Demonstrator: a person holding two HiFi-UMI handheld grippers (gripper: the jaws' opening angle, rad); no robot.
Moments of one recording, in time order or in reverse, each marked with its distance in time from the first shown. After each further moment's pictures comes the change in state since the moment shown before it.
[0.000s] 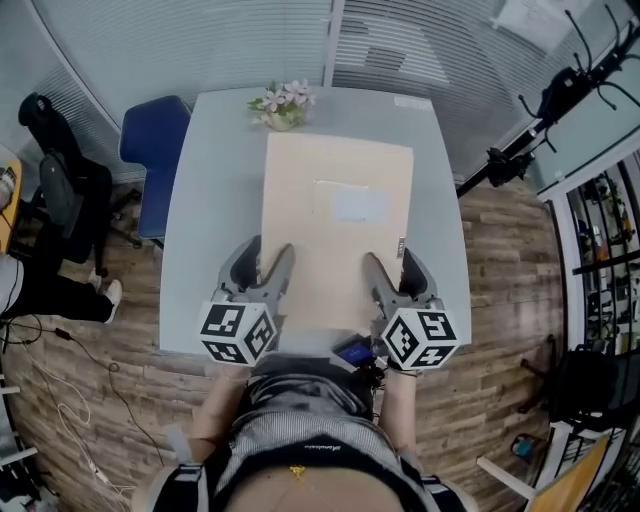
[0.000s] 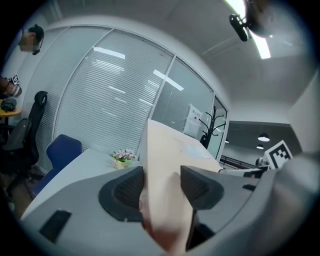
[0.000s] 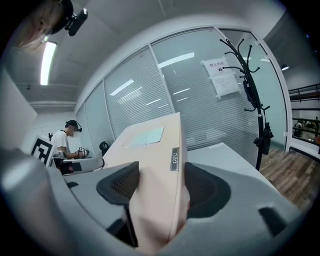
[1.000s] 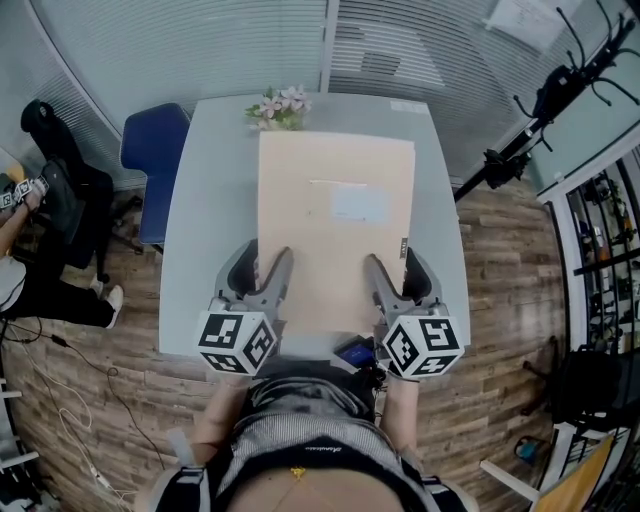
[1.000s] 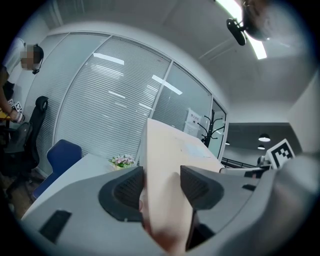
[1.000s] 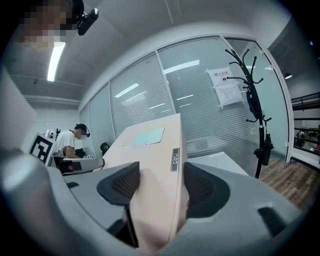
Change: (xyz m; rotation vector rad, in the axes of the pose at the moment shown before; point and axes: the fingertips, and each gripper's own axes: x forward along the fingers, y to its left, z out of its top) left arm -0.011 -0.020 0.016 0.017 -0.060 0.010; right arm -0.020 0.002 0.024 -0.069 -0.061 0.008
